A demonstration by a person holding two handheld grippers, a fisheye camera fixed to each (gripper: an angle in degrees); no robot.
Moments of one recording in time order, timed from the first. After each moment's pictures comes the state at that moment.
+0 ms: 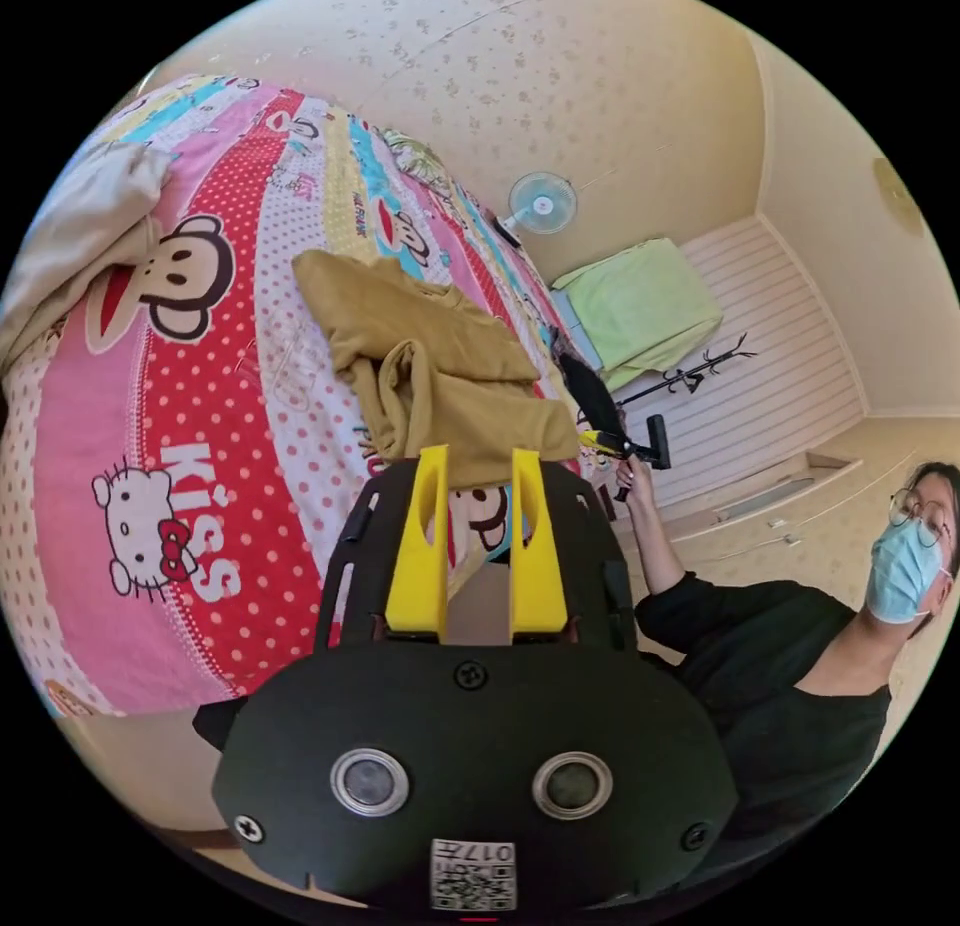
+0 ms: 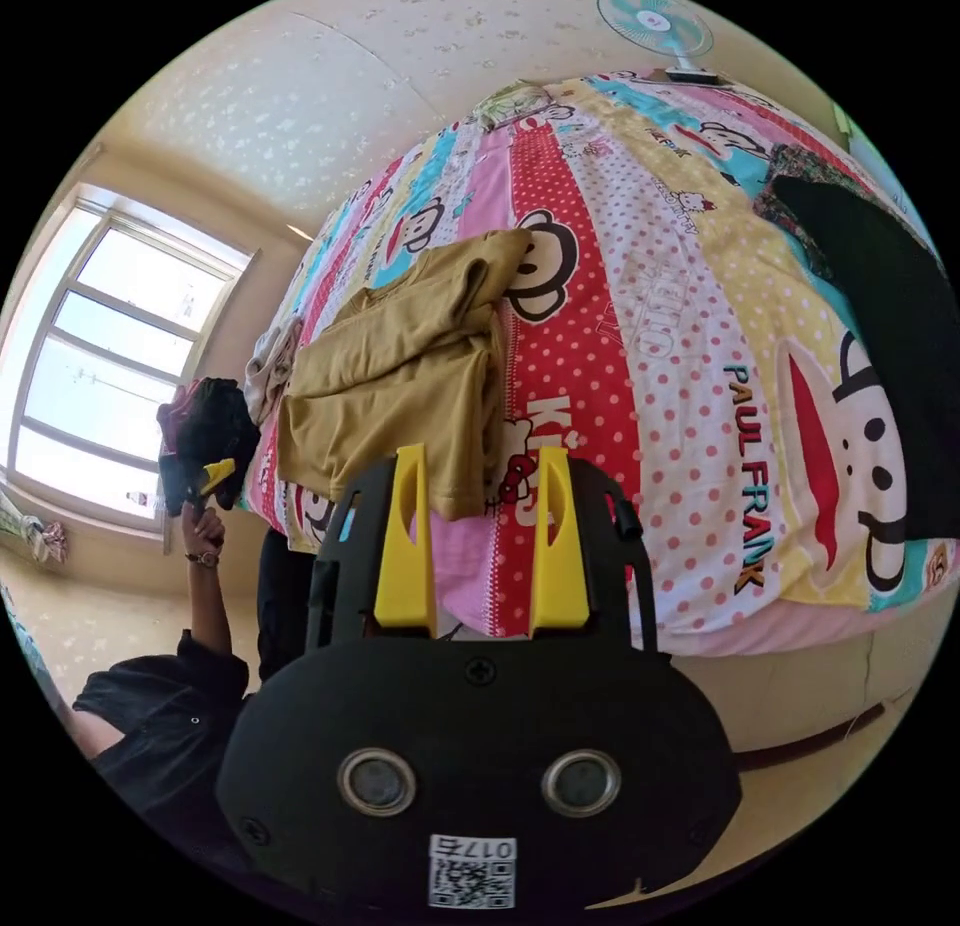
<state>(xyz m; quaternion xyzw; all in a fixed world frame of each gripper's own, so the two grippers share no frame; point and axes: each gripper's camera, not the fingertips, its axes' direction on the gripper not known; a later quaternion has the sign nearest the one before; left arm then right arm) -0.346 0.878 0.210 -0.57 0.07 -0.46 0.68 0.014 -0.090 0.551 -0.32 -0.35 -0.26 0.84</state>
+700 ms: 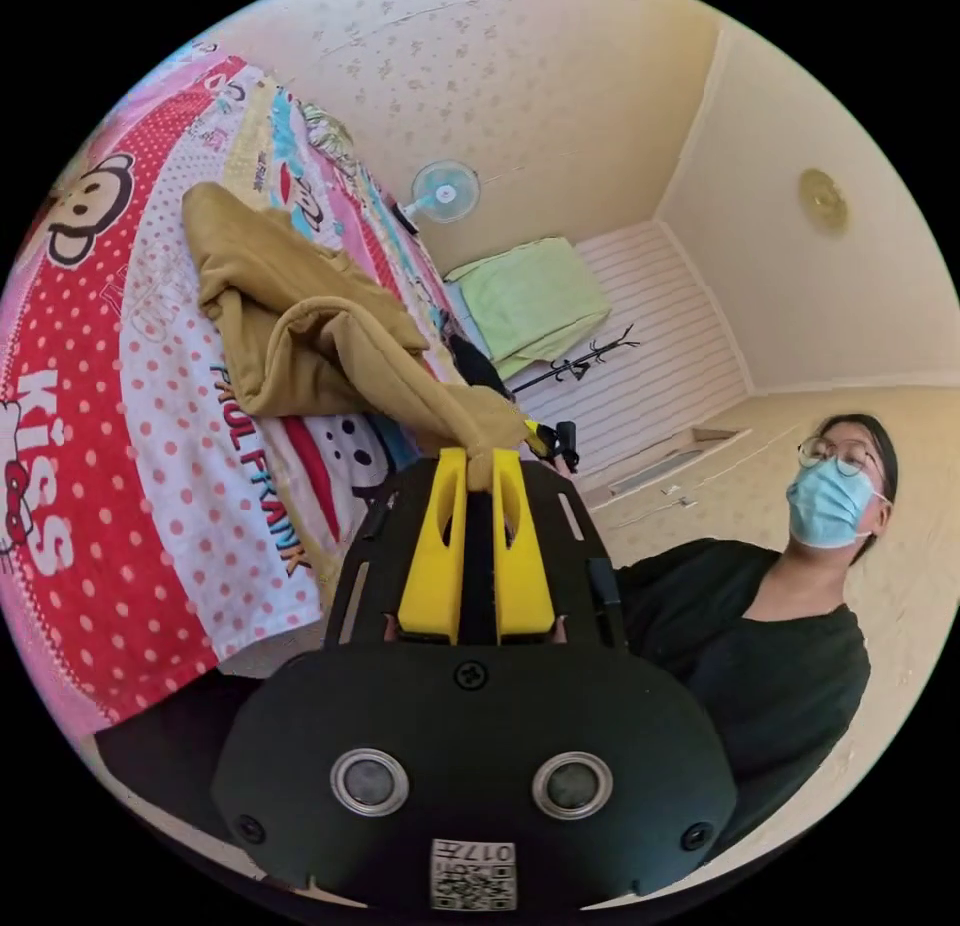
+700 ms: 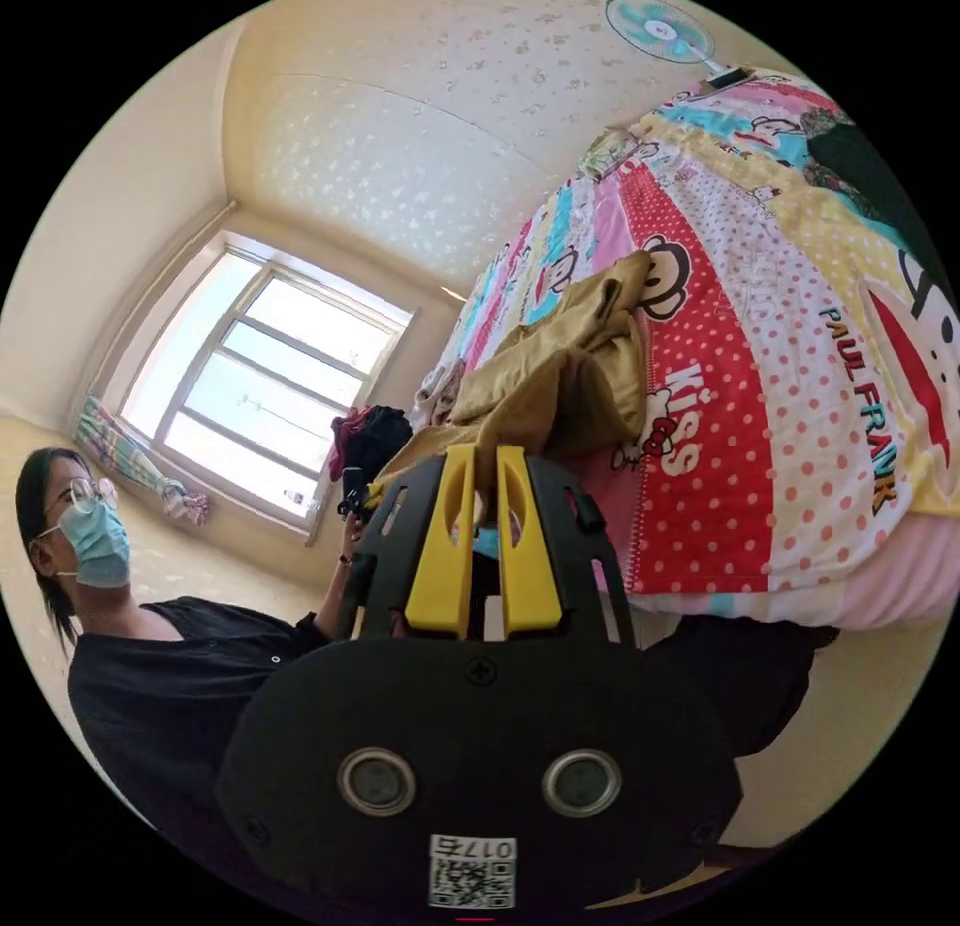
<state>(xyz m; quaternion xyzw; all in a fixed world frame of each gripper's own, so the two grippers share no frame) -0.314 0.846 0.142 -0.43 0.25 -0.53 0.69 0.113 -0.037 0.502 -0.26 -0.61 -0.19 0.72</state>
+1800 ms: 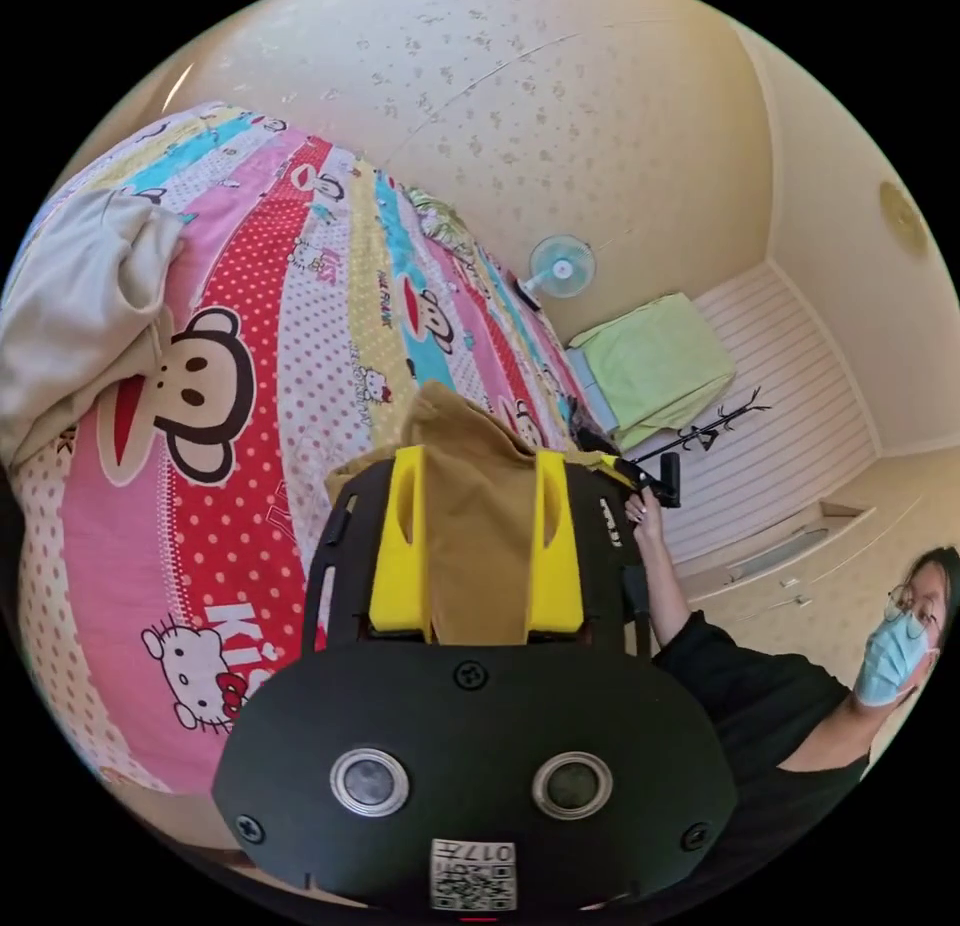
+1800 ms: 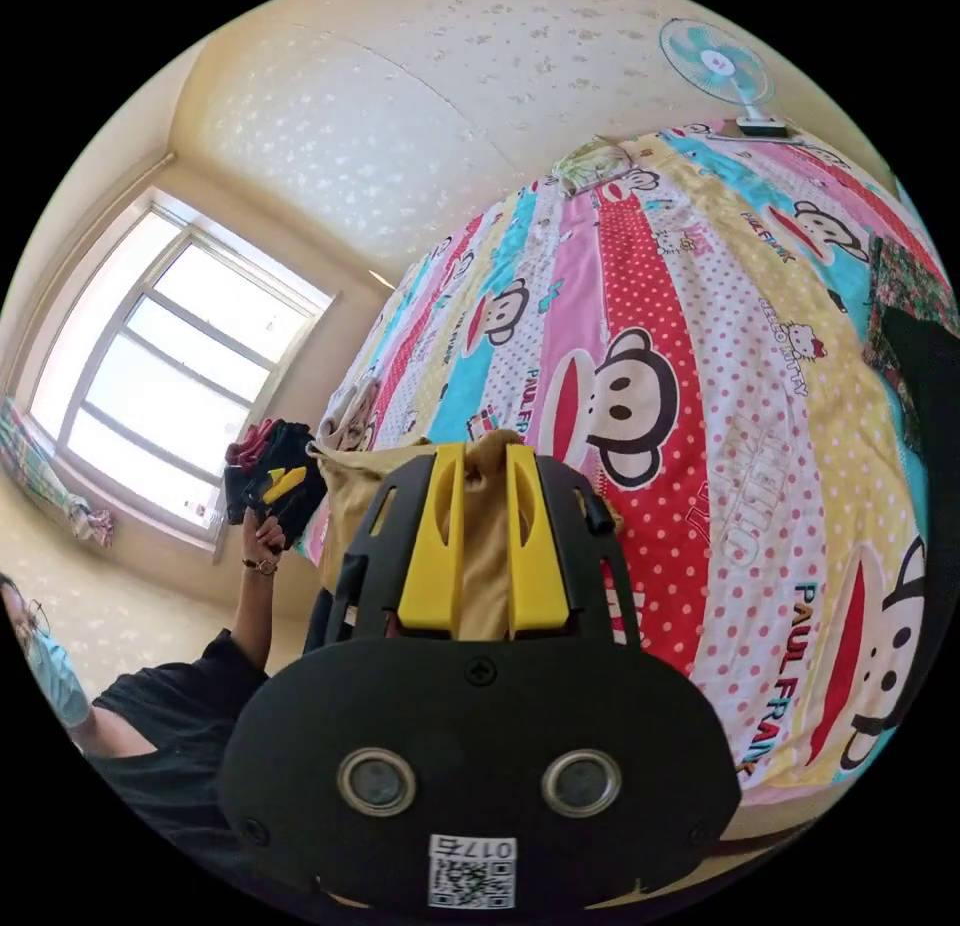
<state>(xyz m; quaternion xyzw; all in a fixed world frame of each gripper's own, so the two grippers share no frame) -0.387 0.867 0.275 -0.53 0.03 -0.47 0.70 -0.098 -0.099 0.560 -0.28 -0.45 -0.25 0.81</state>
